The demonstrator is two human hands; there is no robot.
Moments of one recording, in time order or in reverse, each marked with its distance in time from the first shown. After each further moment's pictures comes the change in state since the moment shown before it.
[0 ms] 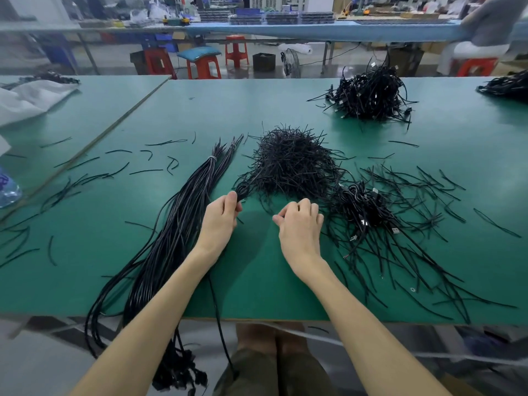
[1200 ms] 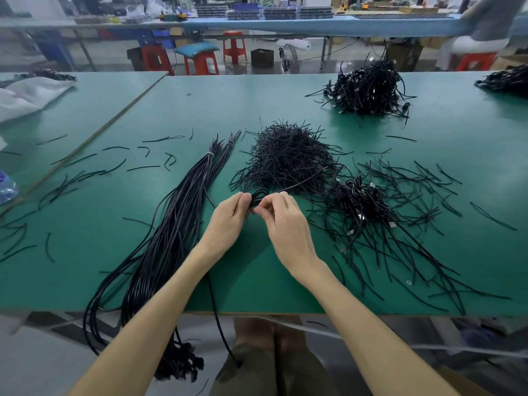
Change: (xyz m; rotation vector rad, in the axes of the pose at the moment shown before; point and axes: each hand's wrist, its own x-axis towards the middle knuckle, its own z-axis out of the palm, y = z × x) left_hand -0.007 0.006 0.008 0.178 -0.160 0.216; right_hand -0.015 -0.011 -0.013 0.465 0.117 -0.328
